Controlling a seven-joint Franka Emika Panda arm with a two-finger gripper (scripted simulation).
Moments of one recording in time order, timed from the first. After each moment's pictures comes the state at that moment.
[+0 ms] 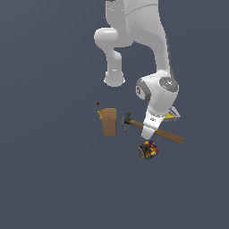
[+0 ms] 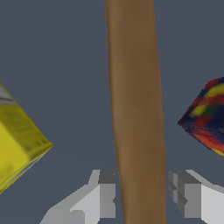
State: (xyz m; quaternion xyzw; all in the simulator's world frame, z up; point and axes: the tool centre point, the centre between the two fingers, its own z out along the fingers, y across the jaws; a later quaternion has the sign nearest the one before) arm -0.030 0.191 0.071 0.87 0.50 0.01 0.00
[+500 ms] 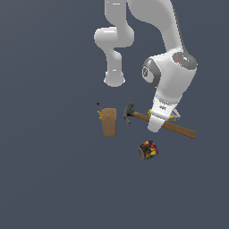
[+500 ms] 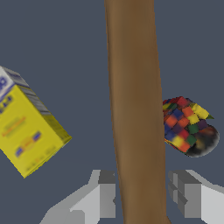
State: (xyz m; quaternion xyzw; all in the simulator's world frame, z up) arm -0.015 0.196 0.163 0.87 0.50 0.00 0.00
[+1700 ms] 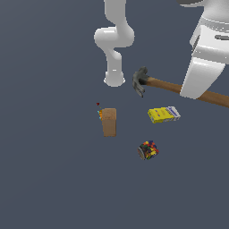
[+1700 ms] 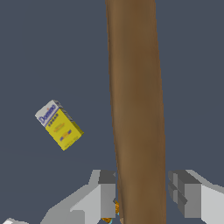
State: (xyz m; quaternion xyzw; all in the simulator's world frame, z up) arm 0.031 0.209 0.388 0.87 0.50 0.00 0.00
